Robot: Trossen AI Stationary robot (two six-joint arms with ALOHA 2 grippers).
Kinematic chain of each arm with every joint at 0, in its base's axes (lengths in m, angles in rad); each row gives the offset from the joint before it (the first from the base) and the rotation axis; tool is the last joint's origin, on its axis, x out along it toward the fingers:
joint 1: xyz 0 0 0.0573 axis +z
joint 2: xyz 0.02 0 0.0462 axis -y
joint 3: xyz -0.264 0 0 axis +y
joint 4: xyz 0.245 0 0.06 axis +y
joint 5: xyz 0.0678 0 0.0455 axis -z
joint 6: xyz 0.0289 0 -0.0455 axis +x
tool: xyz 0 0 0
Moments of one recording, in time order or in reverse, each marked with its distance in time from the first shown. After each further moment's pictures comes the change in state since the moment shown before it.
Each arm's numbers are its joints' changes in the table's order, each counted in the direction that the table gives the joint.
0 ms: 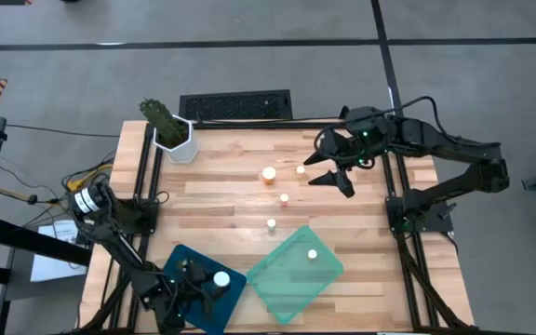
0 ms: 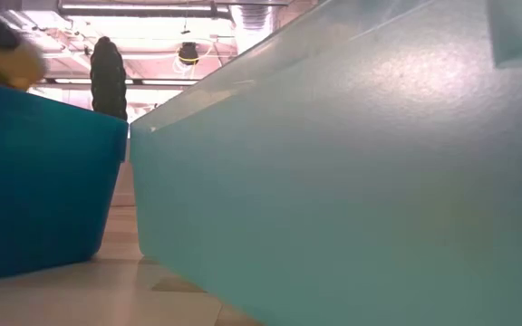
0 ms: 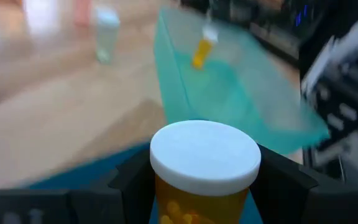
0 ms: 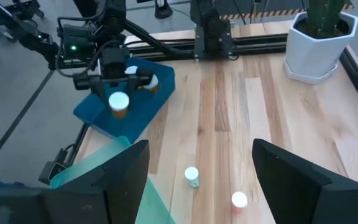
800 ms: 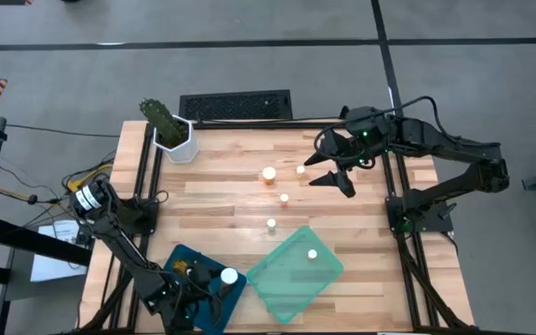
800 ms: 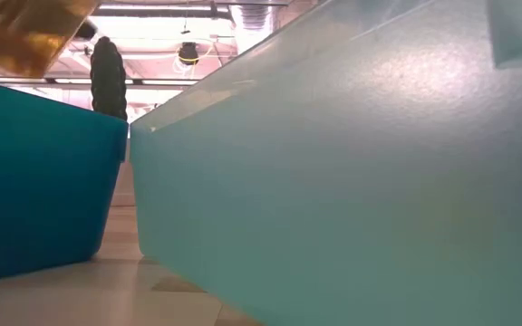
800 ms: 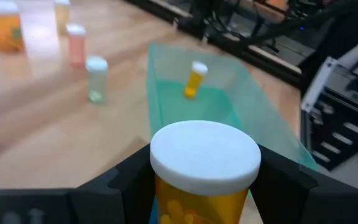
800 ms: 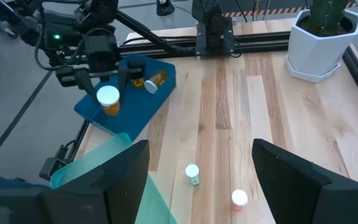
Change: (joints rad) left arm 0.058 0.017 -0.140 0.091 -0.036 0.142; right arm 0.000 -0.001 0.000 0.009 -0.009 -0.012
